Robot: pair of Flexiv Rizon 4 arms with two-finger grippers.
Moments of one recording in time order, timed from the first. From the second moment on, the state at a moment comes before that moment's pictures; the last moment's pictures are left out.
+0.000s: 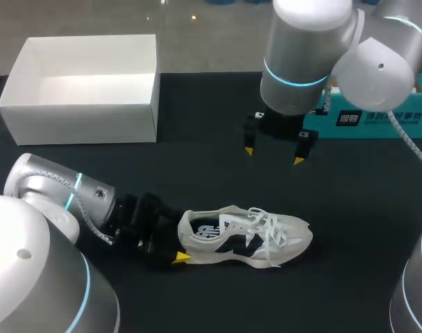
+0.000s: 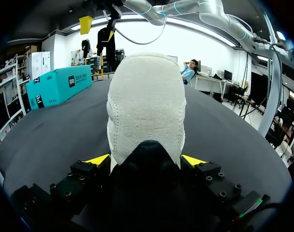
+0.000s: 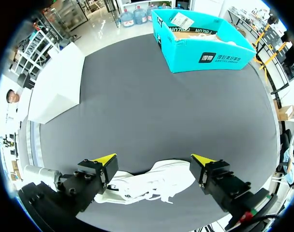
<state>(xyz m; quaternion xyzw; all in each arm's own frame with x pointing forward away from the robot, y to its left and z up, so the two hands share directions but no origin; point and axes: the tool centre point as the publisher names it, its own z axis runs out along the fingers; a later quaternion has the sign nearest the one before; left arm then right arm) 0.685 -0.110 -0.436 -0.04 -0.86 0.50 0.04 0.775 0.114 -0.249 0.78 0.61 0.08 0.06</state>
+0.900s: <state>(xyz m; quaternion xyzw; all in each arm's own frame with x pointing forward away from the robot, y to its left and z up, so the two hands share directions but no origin) 0.685 -0.110 -0.436 -0.04 -0.86 0.50 0.04 0.706 0.160 -0.279 0.76 0.65 0.08 0.01</state>
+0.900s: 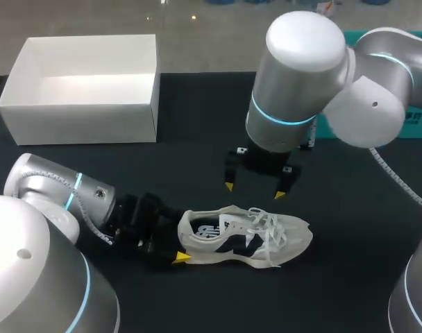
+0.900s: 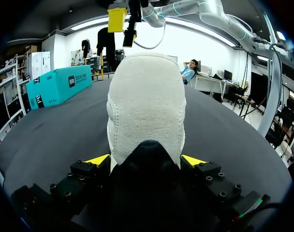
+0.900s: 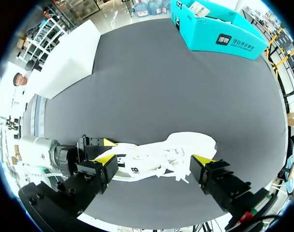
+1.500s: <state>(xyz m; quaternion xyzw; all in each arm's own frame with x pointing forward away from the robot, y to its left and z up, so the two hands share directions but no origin) 0.685 -0.110 -0.436 -0.04 -0.86 0.50 0.04 0.682 0.192 -0.305 0.75 0.66 0.01 -0.01</state>
